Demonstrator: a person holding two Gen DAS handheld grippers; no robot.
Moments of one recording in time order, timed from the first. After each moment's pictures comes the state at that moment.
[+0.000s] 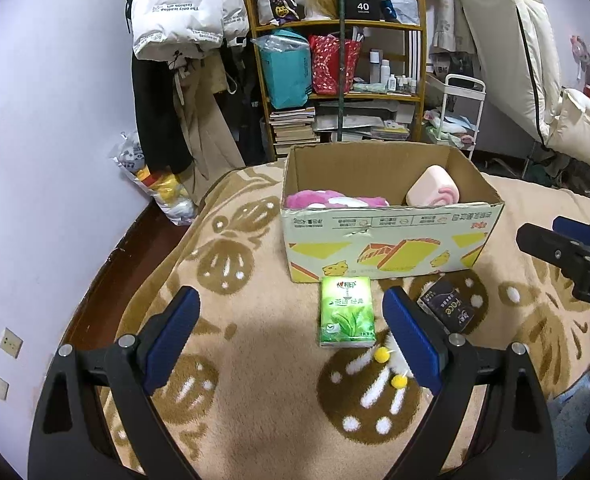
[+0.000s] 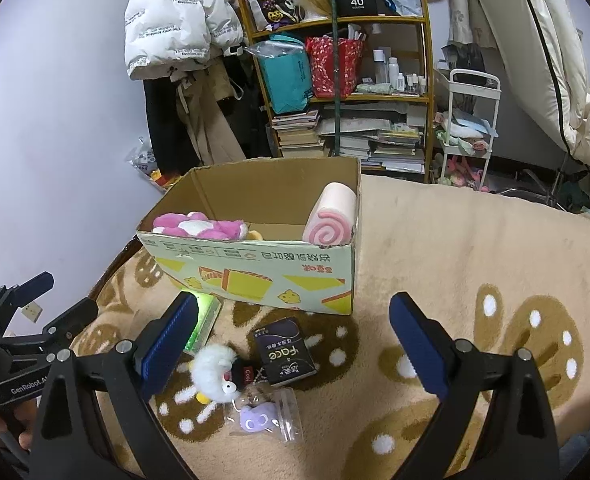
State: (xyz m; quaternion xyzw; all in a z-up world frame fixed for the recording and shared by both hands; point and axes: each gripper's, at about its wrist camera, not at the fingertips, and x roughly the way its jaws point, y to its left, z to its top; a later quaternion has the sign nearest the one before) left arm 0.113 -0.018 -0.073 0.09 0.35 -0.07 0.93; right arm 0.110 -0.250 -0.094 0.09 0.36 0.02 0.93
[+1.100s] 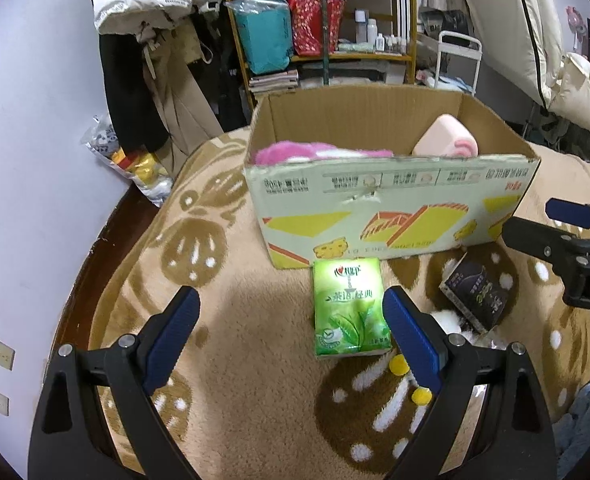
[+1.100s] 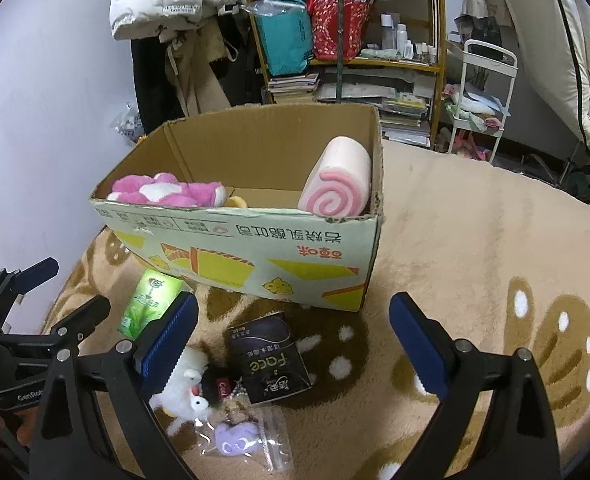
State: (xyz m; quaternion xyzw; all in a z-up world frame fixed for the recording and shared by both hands) left arm 0.164 -0.036 -0.131 0.11 0.41 -0.09 0.90; right arm 0.160 -0.244 -0.144 0.07 0.42 0.02 0.91
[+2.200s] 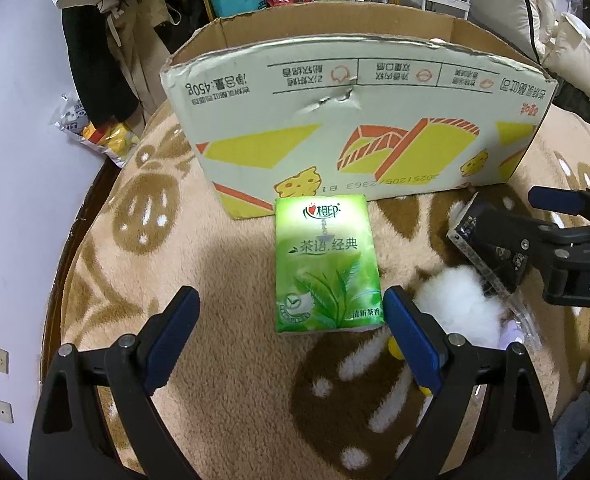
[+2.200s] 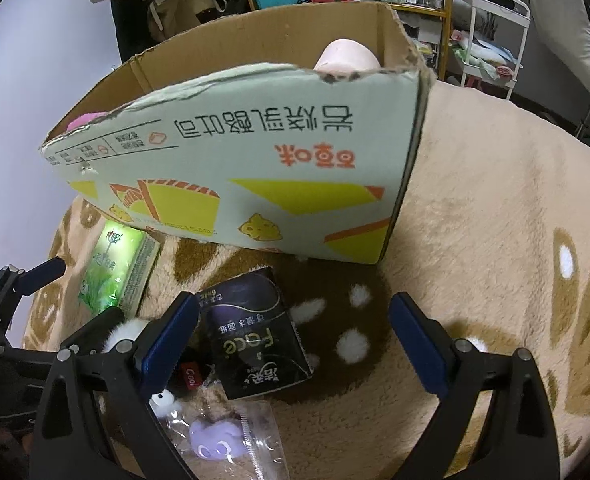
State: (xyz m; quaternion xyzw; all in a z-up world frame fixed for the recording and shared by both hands) left arm 0.180 -0.049 -0.187 0.14 0.47 -0.12 0.86; right arm 0.184 -0.241 -0.204 0.09 0.49 0.03 0.86
